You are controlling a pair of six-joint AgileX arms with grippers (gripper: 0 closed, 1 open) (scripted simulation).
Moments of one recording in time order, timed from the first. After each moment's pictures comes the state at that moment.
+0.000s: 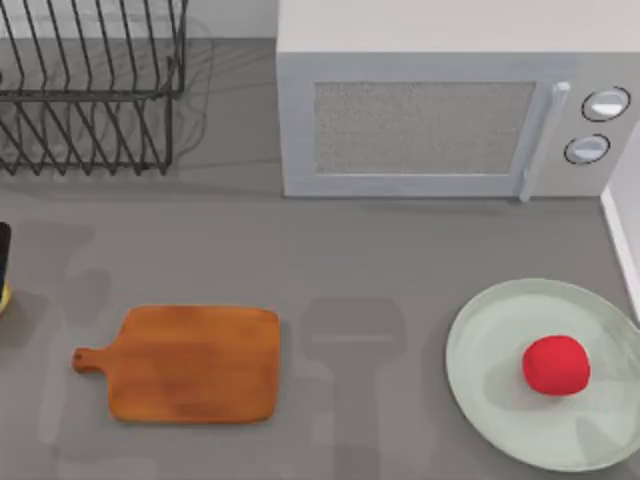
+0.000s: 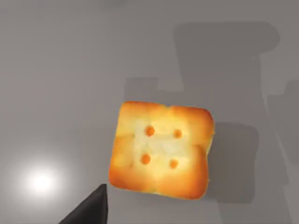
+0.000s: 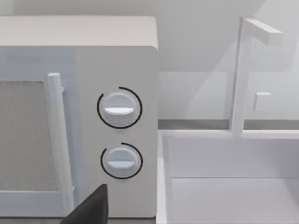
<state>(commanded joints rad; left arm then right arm) 0.11 1.05 0.76 -0.61 0.00 0.26 0.00 0.00 0.00 0.00 0.00 0.00</state>
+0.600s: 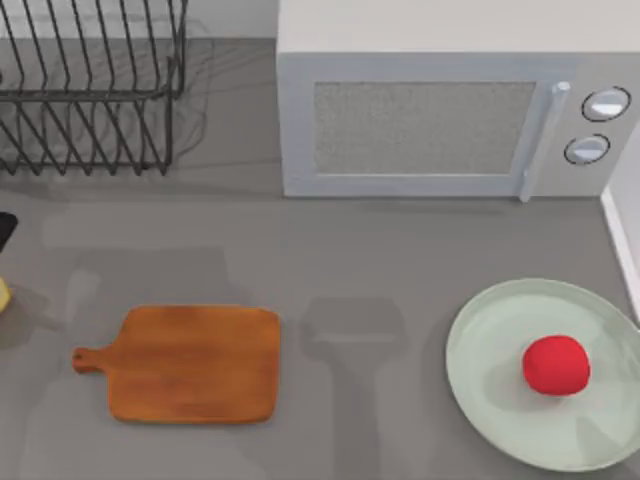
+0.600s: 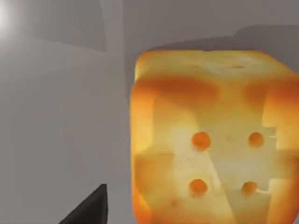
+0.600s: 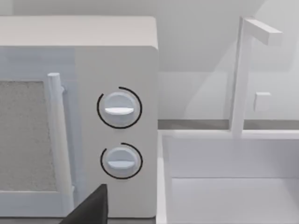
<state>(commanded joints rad) 0.19 1.83 1.30 -1.03 0.00 0.44 0.00 0.00 0.00 0.00 0.00 0.00</state>
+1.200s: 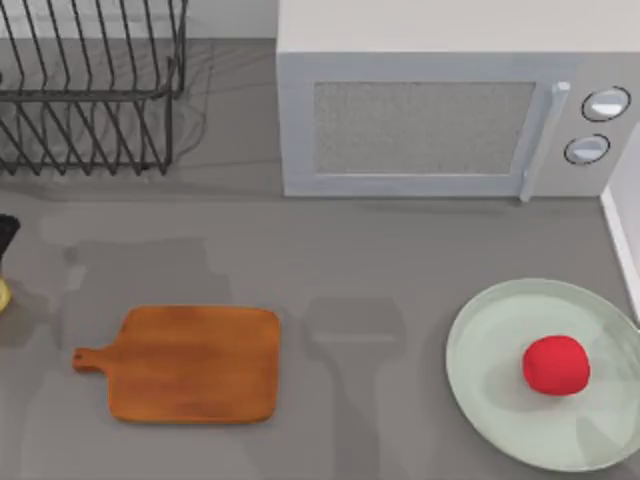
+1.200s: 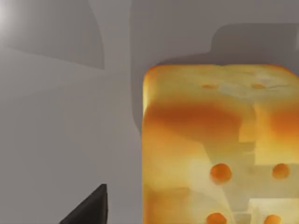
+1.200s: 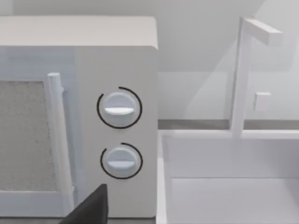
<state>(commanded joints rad) 0.19 1.88 1.32 -1.01 0.00 0.45 0.00 0.00 0.00 0.00 0.00 0.00</state>
